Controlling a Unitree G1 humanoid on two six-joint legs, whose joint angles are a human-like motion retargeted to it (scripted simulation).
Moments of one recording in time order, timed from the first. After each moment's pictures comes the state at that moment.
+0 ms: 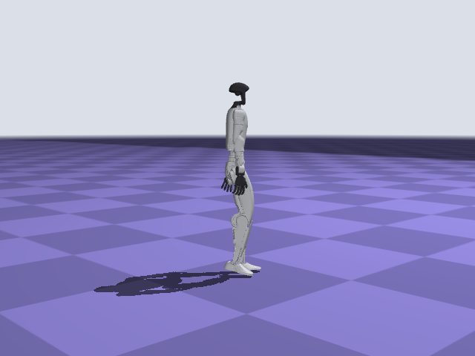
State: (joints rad) left arm -0.03 0.07 0.10 1.53 0.16 0.31 -0.24; right arm 0.01 -0.13 -0.06 1.42 -0.48 0.05 0.08; waist -0.01 0.07 -0.01; left_leg -0.18 -0.05 0.07 0.05 0.01 -0.03; right_leg -0.22 0.00 -0.40 0.37 -0.01 -0.02
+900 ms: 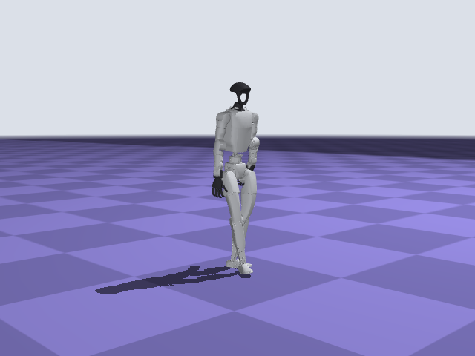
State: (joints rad) left arm 0.05 0.17 0.02 1.64 0.32 0.31 -0.23; right arm -0.03 -0.17 -0.13 1.34 -0.44 0.06 0.11; waist -0.06 0.02 0.04; left_leg -0.04 -0.13 0.18 0.06 -0.26 0.09; right_leg -0.31 -0.09 -0.61 0.22 -0.18 -0.03
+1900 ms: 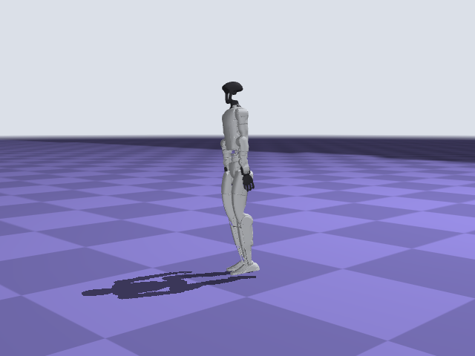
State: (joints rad) left arm -0.01 0.06 0.12 1.49 0.20 0.29 -0.30; right arm -0.02 -0.18 -0.10 1.63 -0.35 0.11 0.08; waist -0.04 -0.01 -0.06; left_leg -0.09 -0.14 -0.13 0.09 0.04 0.17; right_leg -0.03 -0.03 -0.32 0.09 -0.07 -0.04
